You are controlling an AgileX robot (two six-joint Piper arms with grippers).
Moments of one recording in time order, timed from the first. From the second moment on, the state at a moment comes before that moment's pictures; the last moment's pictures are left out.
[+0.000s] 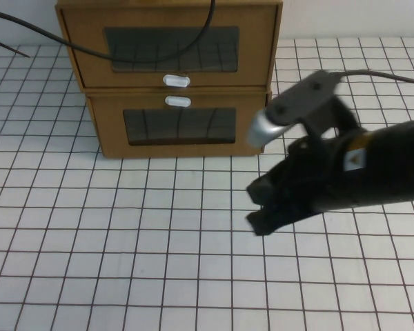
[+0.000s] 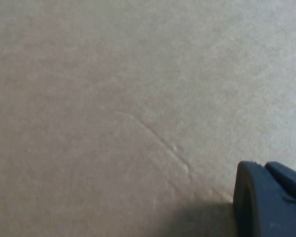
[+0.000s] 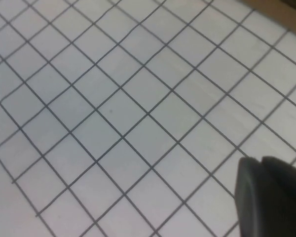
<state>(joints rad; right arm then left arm) 0.73 1.34 -1.06 0.27 0.60 -0.18 -0.23 2.04 -2.25 -0.58 1.02 0.62</state>
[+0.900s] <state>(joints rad) 0.99 1.83 -1.38 -1.54 0.54 0.75 -0.23 2.04 -2.25 -0.58 1.02 0.62</state>
